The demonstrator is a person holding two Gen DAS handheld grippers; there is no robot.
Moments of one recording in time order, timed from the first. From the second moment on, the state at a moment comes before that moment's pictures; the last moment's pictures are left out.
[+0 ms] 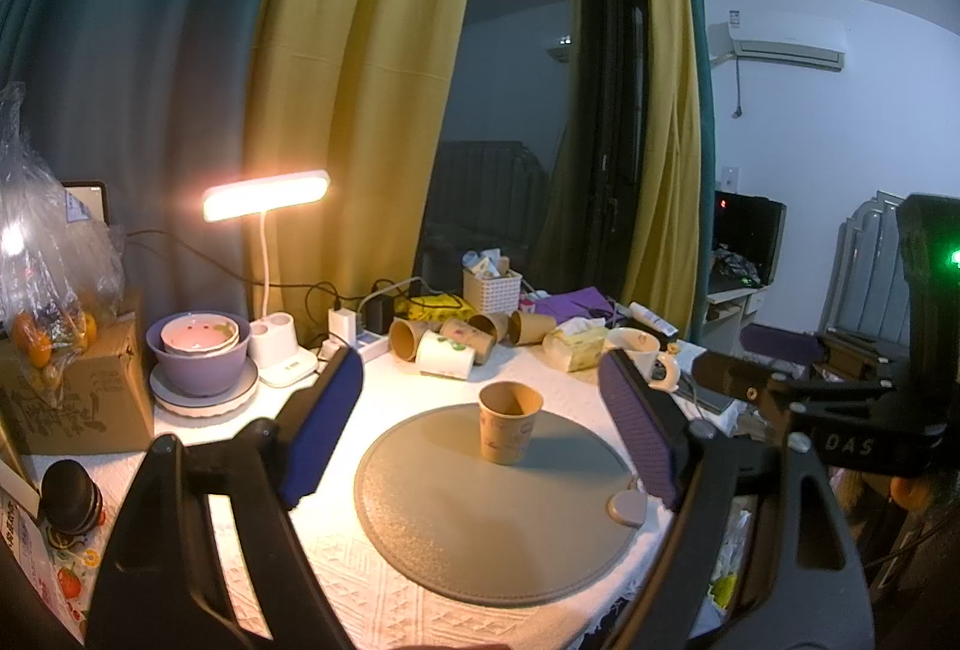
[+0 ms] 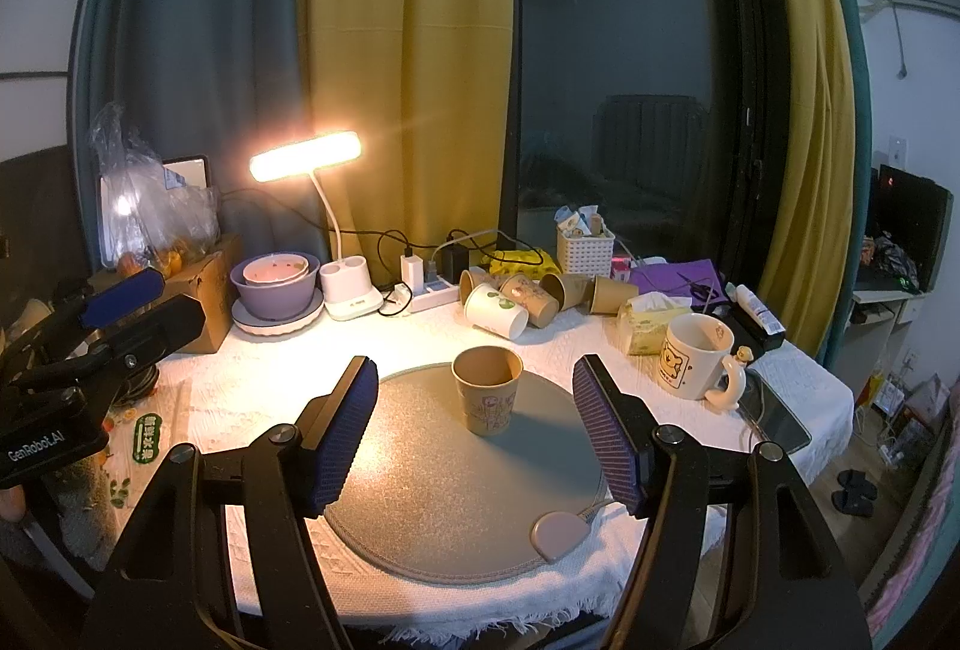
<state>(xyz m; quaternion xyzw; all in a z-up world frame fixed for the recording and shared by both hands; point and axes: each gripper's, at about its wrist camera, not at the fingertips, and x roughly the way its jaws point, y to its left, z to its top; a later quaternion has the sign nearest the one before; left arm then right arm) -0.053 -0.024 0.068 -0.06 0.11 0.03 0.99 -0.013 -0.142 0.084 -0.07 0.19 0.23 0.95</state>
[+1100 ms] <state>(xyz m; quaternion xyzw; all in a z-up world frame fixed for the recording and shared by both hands) -0.053 -0.024 0.068 -0.06 0.11 0.03 0.99 -0.012 -0.140 0.084 -0.07 0.19 0.23 0.95</state>
